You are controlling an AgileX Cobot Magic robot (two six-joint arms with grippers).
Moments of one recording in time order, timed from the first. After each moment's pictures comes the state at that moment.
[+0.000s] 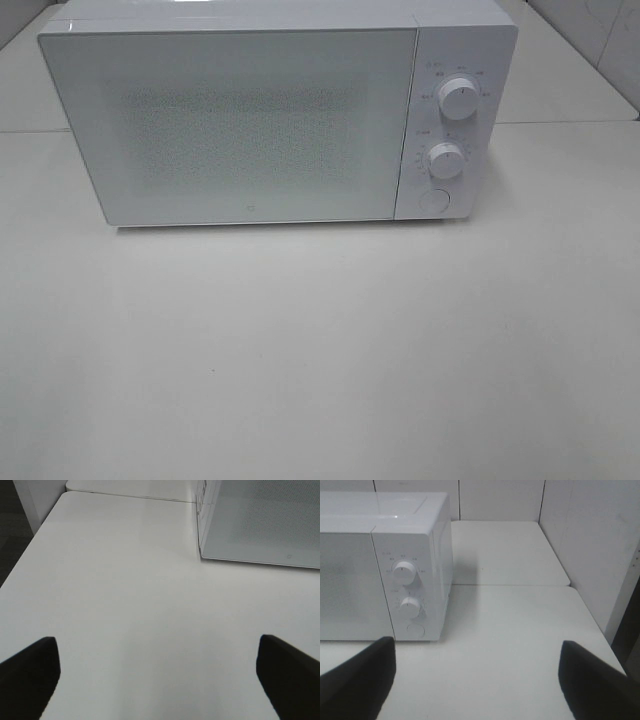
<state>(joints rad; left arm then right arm) 0.09 0.00 -0.52 -0.08 1.09 0.00 0.01 0.10 -0.50 -0.02 0.64 0.00</state>
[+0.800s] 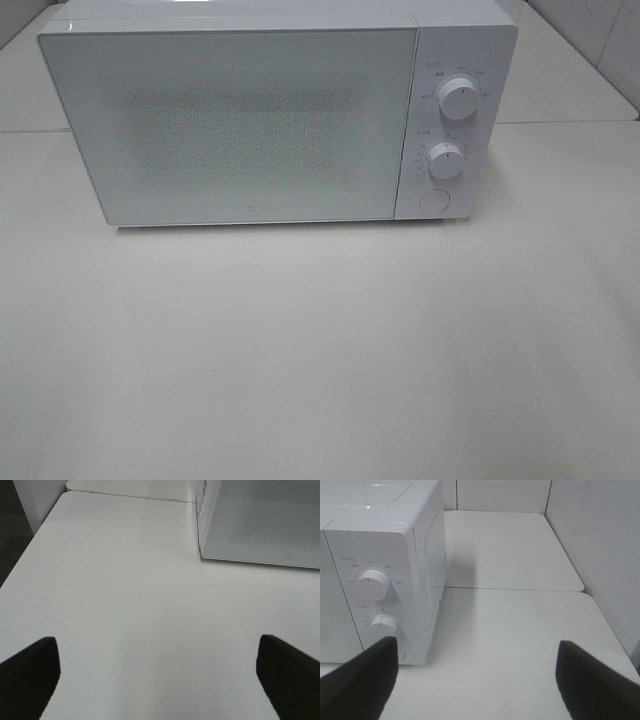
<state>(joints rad) 0.09 0.00 -0.52 -0.08 1.09 0.00 0.01 0.70 -0.39 -0.05 -0.02 0.00</state>
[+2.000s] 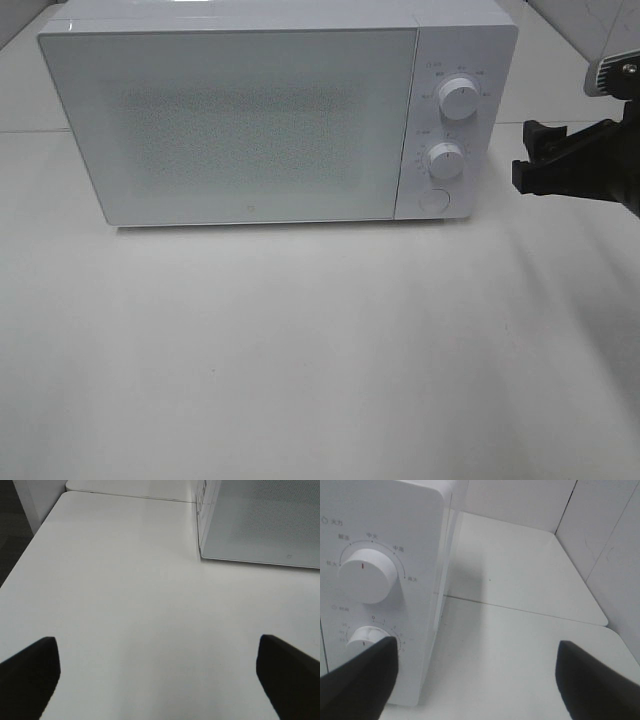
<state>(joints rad) 0.09 0.00 -0.52 -0.08 1.09 0.00 0.37 1.43 -0.38 0.50 -0.90 -0.51</state>
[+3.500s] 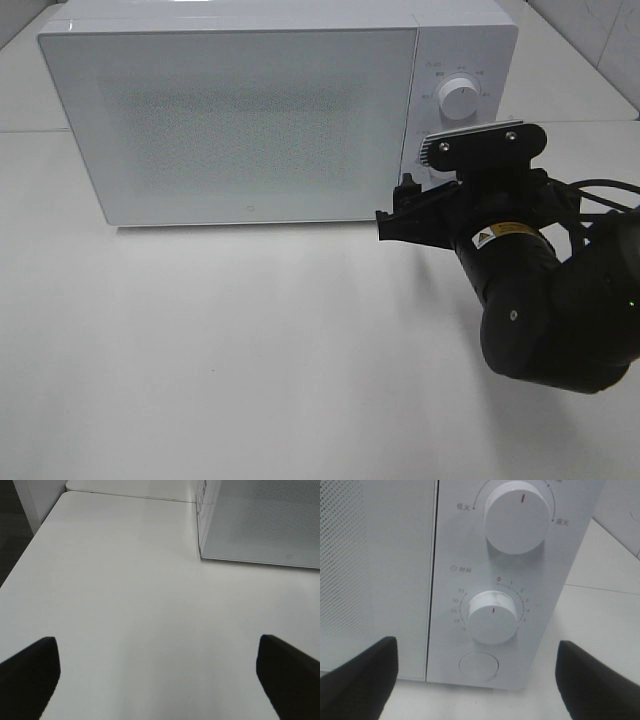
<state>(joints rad) 0.09 0.00 -0.52 -0.08 1.09 0.00 0.75 1.89 -0.56 0.82 -1.20 -0.41</state>
